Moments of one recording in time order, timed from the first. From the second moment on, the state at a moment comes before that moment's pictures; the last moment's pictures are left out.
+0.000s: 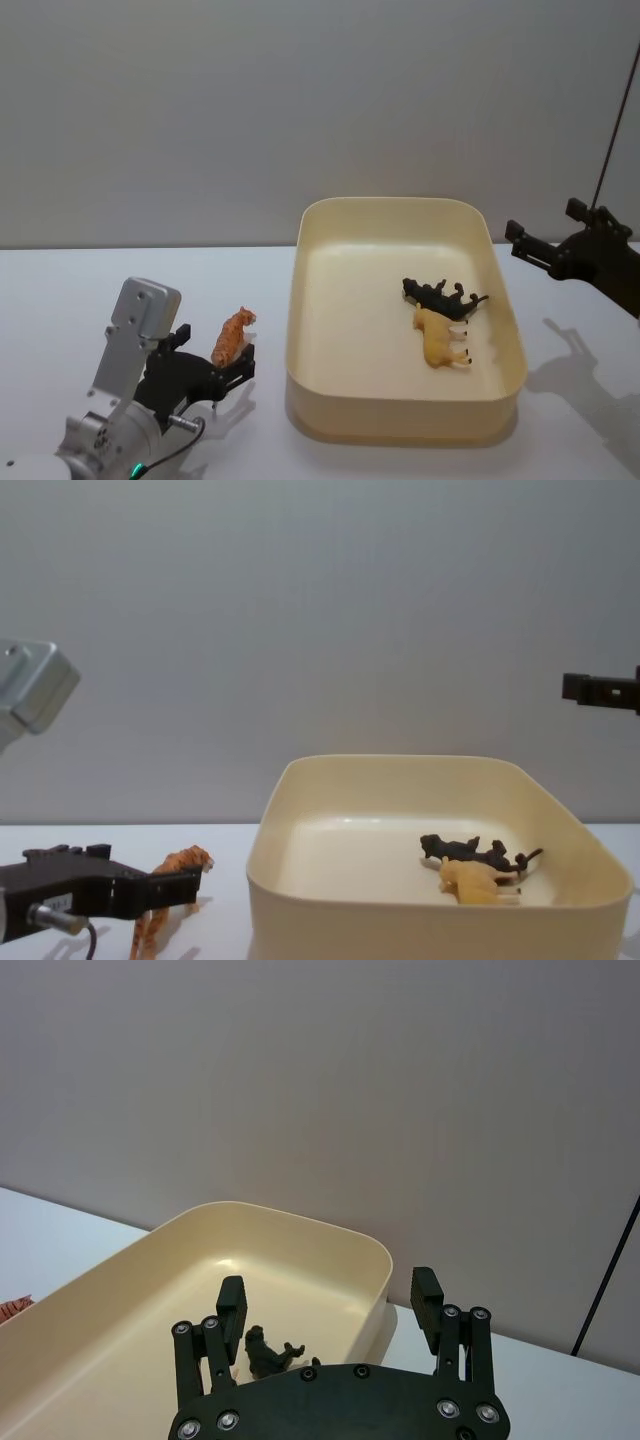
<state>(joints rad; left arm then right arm) -0.09 0.52 0.37 -1.67 -0.47 0.23 0.01 0.21 0.35 -0.11 -1.62 0.36 0.22 0.35</state>
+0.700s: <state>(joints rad) -0.18 0.47 0.36 -1.56 -0.47 0.33 -0.08 0.21 0.35 -0.11 -1.62 0.36 0.22 0.35</state>
